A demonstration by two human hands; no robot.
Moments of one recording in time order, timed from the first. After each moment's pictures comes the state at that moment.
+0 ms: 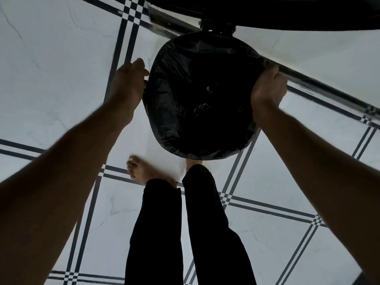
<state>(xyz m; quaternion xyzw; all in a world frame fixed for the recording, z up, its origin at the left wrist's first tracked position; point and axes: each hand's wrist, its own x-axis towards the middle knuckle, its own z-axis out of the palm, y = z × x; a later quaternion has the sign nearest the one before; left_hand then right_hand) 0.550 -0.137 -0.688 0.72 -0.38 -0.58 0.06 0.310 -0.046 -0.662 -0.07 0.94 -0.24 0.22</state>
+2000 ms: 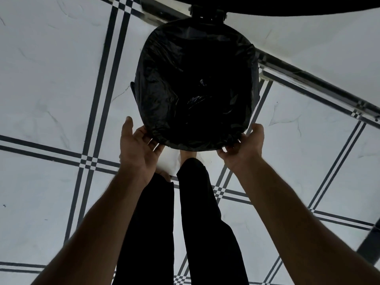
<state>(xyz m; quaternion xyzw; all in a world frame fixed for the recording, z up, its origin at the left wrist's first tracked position) 0.567 -0.004 -0.636 0.67 0.06 -0.71 0.21 0.372 0.056 -0.615 0.39 0.68 -0.43 0.45</state>
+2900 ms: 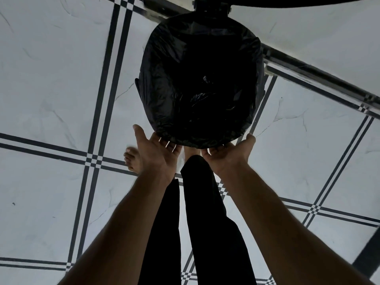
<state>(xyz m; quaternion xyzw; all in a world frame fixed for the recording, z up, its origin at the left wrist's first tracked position) 0.547 0.016 -0.637 0.64 0.17 -0.70 0.26 0.414 0.060 -0.617 0.50 0.57 -0.48 0.44</state>
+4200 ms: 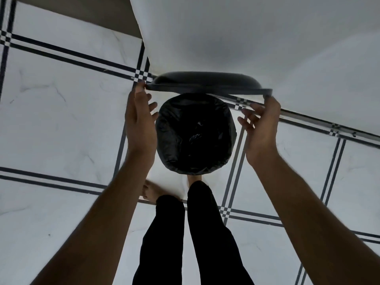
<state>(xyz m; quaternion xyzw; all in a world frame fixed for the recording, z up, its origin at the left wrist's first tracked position) 0.516 -0.124 -0.475 0.65 -0.35 -0.61 0.30 0.325 -0.034 -0.469 0.09 0.74 -0.55 0.37</state>
